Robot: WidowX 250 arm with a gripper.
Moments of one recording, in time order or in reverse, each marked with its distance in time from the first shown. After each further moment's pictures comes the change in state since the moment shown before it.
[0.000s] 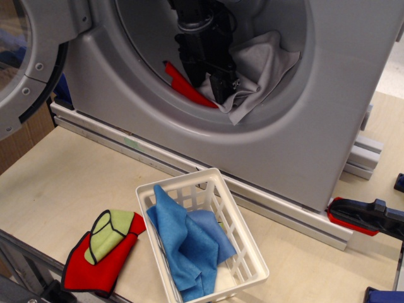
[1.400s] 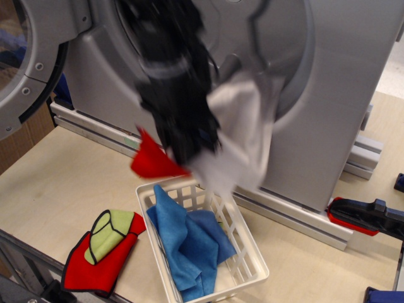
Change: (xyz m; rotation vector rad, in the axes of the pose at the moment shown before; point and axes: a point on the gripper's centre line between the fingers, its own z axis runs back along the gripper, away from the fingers) arm -0.102 -0.095 0.045 -0.043 0.158 0.035
